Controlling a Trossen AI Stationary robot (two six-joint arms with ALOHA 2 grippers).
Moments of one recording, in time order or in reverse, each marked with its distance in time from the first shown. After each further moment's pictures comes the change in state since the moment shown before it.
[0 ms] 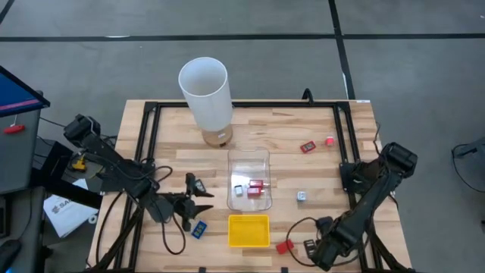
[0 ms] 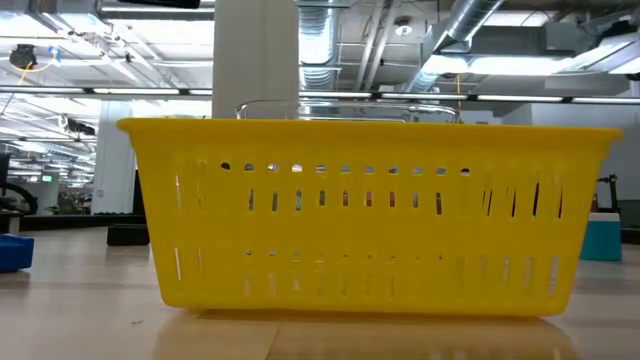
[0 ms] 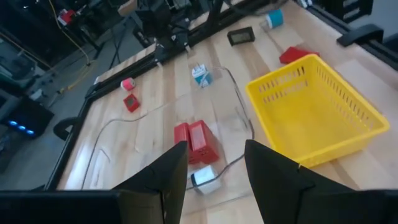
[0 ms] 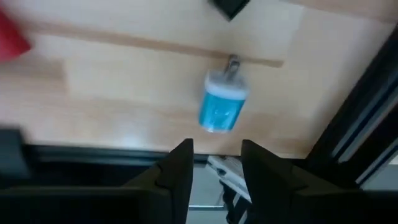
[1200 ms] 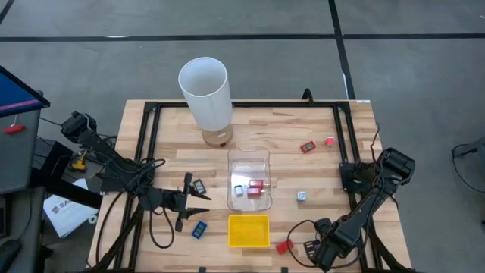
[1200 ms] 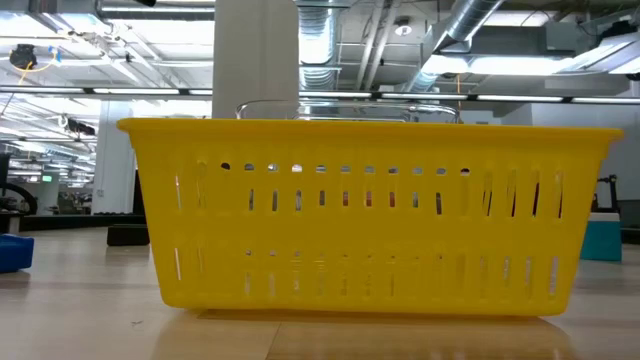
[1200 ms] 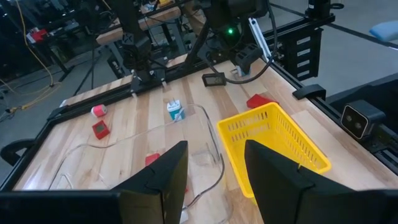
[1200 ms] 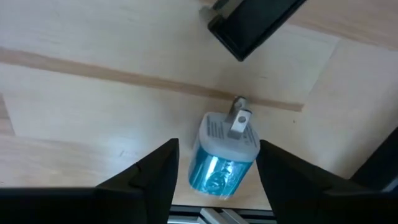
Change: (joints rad) left arm 0.010 -0.113 -0.104 0.189 0.155 -0.012; right arm 0.028 0.063 -0.121 0.164 0.045 -0.023
